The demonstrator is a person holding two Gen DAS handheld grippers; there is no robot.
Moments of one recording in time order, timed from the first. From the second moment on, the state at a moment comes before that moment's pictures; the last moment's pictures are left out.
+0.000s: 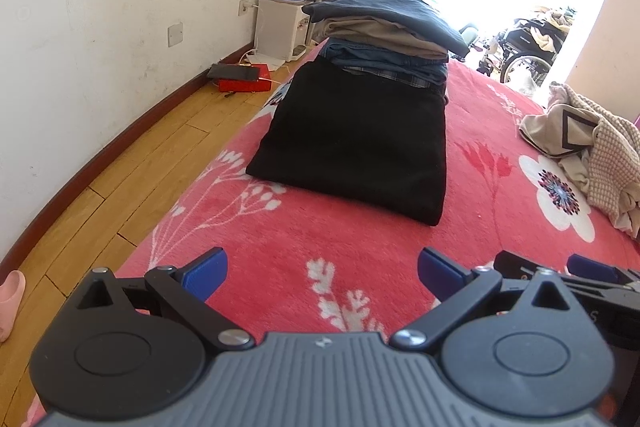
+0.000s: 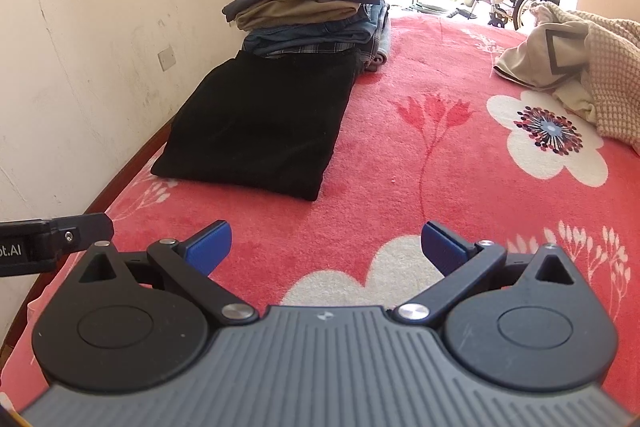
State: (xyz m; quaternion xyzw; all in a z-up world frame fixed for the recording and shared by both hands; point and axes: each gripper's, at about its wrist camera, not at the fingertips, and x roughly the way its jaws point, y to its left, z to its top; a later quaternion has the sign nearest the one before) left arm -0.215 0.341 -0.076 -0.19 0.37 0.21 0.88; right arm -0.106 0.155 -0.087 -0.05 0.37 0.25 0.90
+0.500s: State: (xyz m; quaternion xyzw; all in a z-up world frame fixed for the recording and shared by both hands) left arm -0.213 0.342 -0.077 -0.18 0.38 0.22 0.88; right arm -0.103 0.152 -0.088 -0.05 0.37 0.24 0.90
